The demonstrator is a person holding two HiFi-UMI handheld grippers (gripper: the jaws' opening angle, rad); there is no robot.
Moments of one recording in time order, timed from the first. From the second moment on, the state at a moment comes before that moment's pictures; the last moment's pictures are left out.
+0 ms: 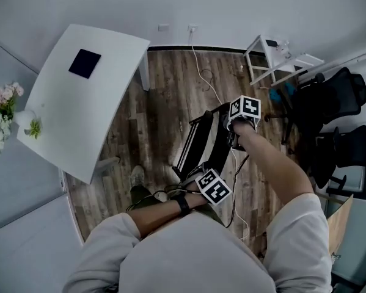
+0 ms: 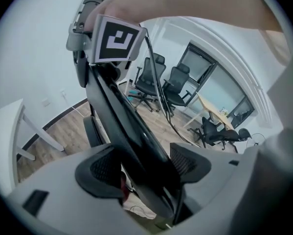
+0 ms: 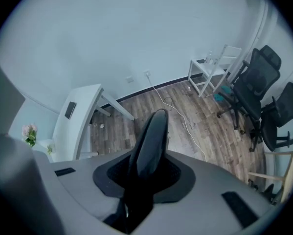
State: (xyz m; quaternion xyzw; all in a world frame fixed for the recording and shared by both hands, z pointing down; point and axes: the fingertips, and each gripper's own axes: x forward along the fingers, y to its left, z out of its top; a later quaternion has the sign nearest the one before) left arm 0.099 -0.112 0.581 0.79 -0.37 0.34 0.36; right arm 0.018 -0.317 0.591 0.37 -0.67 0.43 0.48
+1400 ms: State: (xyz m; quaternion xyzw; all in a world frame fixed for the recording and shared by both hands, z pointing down) left arm -0.285 -0.089 0.575 0.76 -0.43 0.31 0.37; right arm -0.347 -0.296 0.596 0.35 -0.69 0.46 0.45
